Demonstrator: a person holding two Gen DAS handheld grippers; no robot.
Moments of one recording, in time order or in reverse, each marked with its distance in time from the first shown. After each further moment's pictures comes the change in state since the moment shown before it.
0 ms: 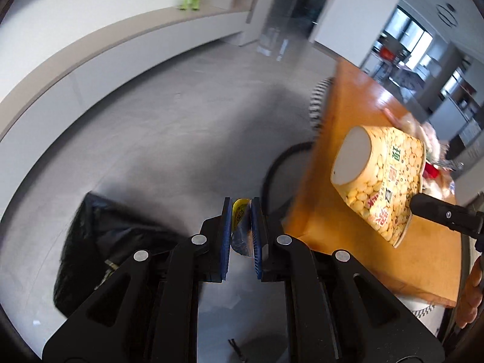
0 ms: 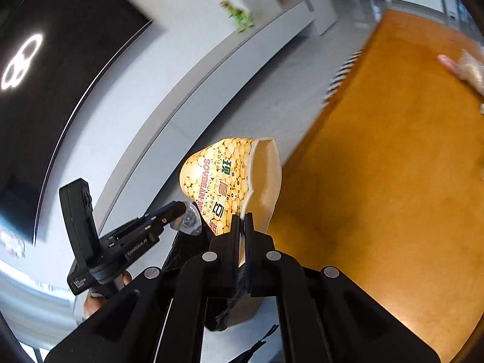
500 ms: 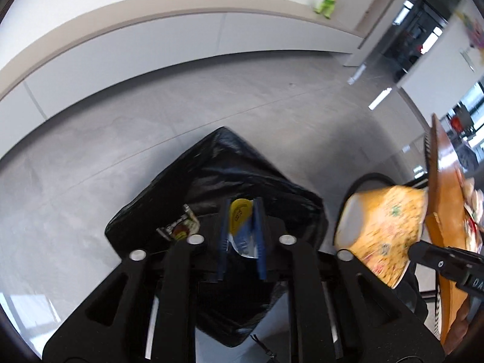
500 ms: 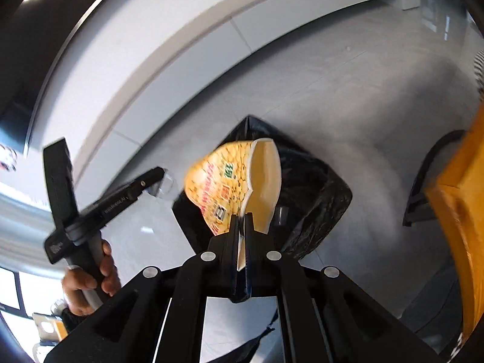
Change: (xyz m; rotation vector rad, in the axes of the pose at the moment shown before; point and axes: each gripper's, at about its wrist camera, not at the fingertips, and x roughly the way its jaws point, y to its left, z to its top) left arm -0.043 0.196 -0.100 -0.407 0.005 0.218; right arm 0.170 0.139 -0.061 -0.274 0.343 0.008
